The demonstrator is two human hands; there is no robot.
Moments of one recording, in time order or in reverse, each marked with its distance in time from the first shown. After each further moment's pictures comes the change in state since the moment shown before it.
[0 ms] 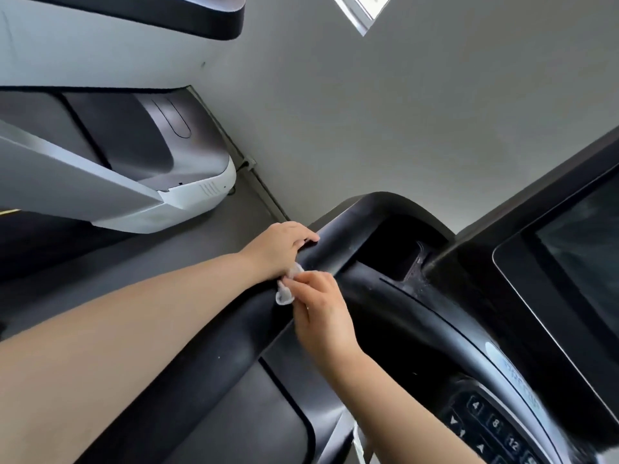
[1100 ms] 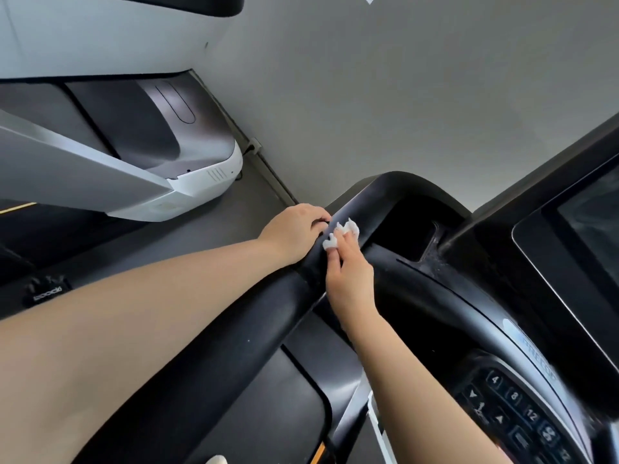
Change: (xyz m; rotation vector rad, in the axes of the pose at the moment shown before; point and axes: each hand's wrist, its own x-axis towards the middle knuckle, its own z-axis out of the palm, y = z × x) left_hand -0.005 0.018 -0.010 0.042 0.020 -0.117; right_hand 0.026 0.003 0.003 0.144 -0.019 0.506
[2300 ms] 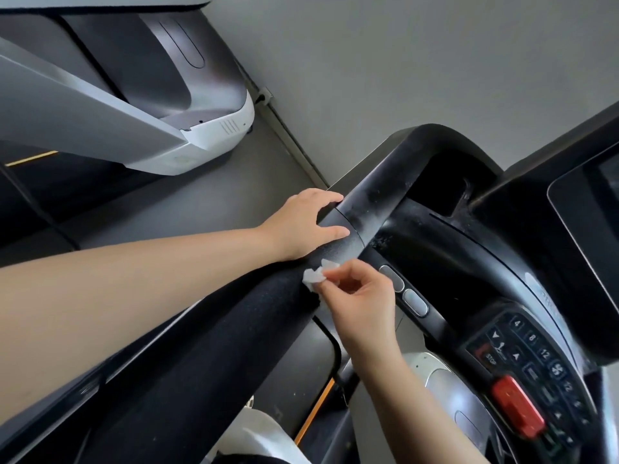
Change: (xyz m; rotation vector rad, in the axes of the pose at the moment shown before) left_hand -0.087 -0.023 -0.029 -0.151 -0.164 -0.052; right_hand -0.118 -0.072 0.015 0.381 -0.021 0.314
